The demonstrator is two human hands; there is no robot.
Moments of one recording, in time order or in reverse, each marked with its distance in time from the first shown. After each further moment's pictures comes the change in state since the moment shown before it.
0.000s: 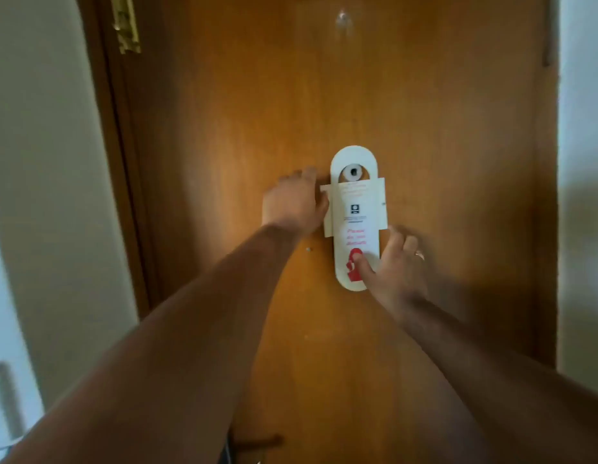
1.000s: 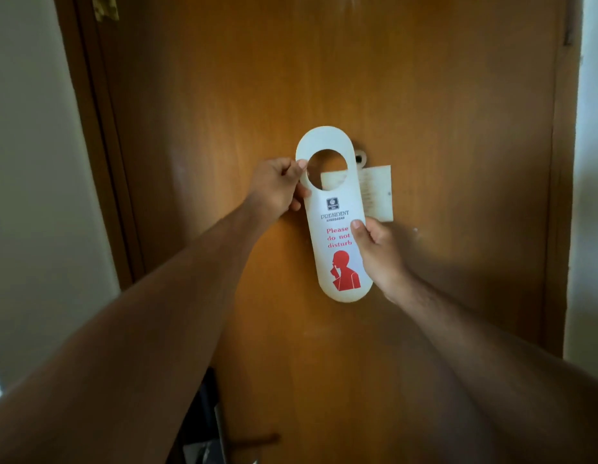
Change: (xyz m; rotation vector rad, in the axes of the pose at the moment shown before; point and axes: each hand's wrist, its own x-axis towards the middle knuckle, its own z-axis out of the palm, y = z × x) left_hand 0.015 -0.032 0.004 -0.893 -0.158 -0.398; right_hand 0.024 -0.022 0.008 0.896 -0.386 0.122
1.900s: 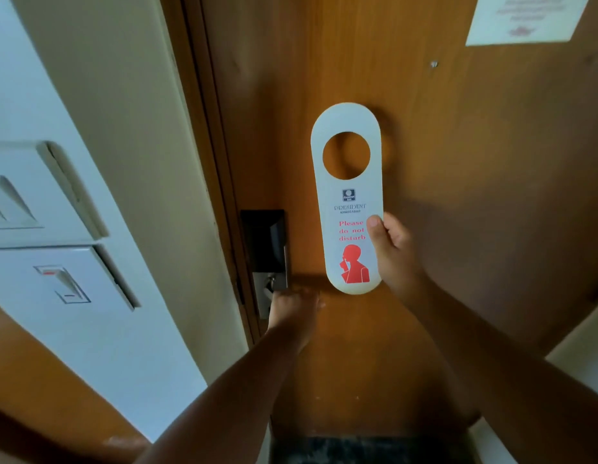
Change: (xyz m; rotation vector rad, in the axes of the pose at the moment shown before) left_hand -0.349 -0.308 0.015 0.951 -0.465 -0.202; right_hand -0.166 0.111 0.128 -0.040 -0.187 0.295
